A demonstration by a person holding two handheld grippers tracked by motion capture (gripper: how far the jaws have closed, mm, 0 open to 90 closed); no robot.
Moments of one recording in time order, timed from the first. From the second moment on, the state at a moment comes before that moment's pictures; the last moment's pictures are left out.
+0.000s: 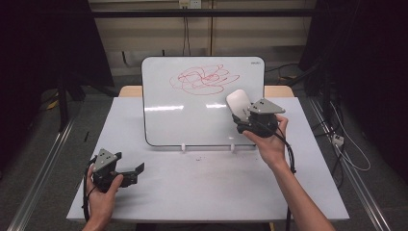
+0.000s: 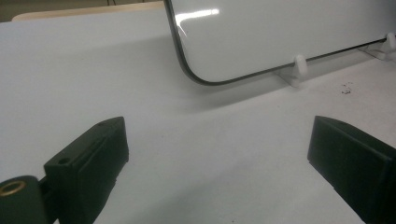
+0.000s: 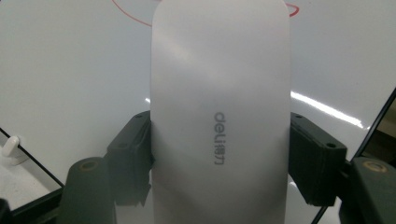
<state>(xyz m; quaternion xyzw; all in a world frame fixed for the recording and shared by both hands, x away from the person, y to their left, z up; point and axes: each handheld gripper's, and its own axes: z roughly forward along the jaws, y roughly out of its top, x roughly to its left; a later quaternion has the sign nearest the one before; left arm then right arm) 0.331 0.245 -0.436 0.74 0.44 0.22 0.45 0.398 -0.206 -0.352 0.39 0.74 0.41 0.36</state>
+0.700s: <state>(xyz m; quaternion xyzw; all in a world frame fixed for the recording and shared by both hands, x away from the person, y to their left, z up) 0.333 0.246 -0.439 0.74 0.44 0.21 0.45 0.425 -0.212 -0.319 0.40 0.72 0.41 0.39</state>
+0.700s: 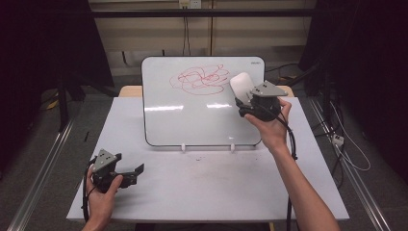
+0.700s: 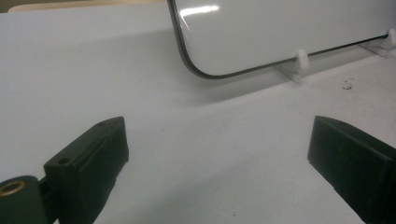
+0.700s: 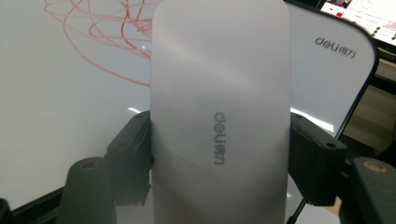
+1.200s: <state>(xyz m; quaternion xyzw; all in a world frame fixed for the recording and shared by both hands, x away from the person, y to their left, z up) 0.332 0.245 -0.439 0.75 0.44 0.21 0.45 0.453 -0.216 -0.306 0.41 0.71 0.39 0.42</state>
